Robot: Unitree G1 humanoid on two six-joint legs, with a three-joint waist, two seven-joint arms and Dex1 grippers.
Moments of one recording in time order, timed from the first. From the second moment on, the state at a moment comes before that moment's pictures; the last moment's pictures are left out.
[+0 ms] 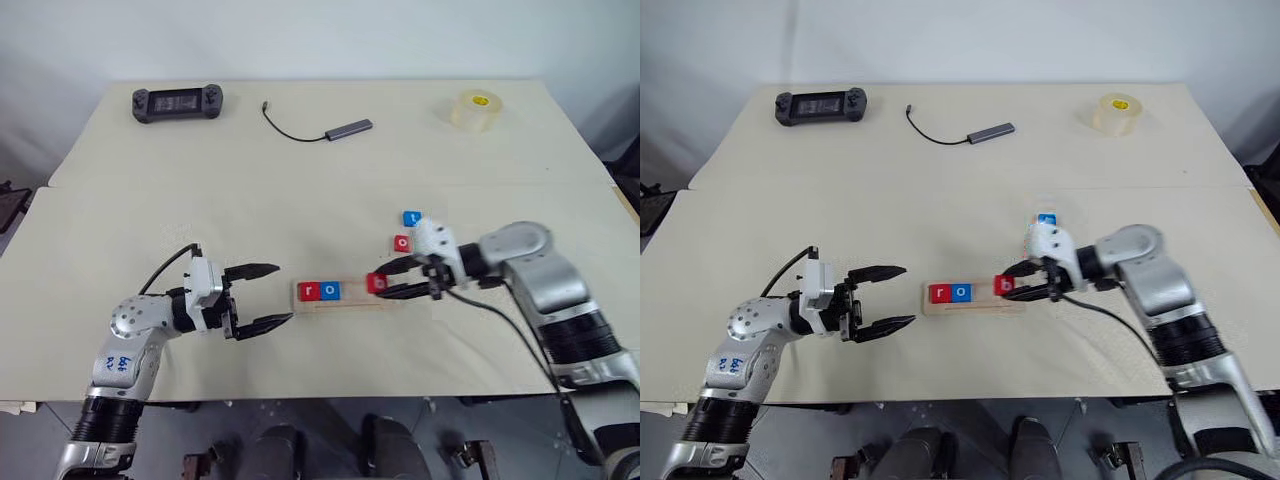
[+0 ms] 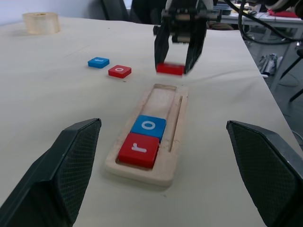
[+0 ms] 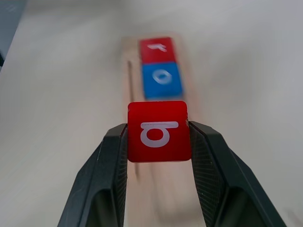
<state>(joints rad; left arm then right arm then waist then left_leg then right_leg) -0.21 0.54 0.06 -0.03 -0.47 0.04 -1.11 -0.67 -0.67 0.27 0.08 0.18 0.36 1.35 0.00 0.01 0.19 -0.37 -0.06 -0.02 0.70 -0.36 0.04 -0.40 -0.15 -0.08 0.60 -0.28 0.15</state>
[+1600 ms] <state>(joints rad) -0.18 0.53 0.06 -0.08 -0.47 0.06 -1.06 -0.59 -0.61 0.25 0.09 0.16 0.40 1.17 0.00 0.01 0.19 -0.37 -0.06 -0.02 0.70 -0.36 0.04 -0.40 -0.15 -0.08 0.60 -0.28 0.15</state>
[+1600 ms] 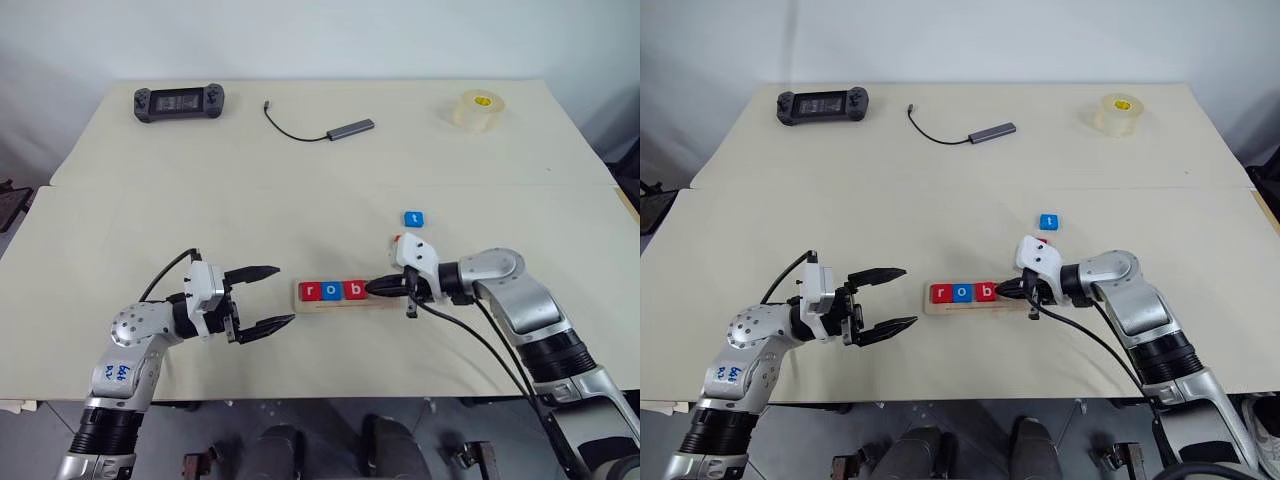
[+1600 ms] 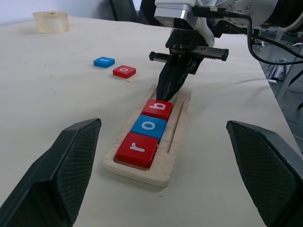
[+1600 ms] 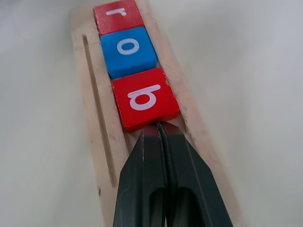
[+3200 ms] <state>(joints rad) -0.25 0.51 0.06 0.04 -0.44 0.03 -1.06 -0.35 -0.69 -0.25 -0.13 0.37 0.59 0.67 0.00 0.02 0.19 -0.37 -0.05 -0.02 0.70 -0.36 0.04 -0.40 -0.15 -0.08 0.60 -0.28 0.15</state>
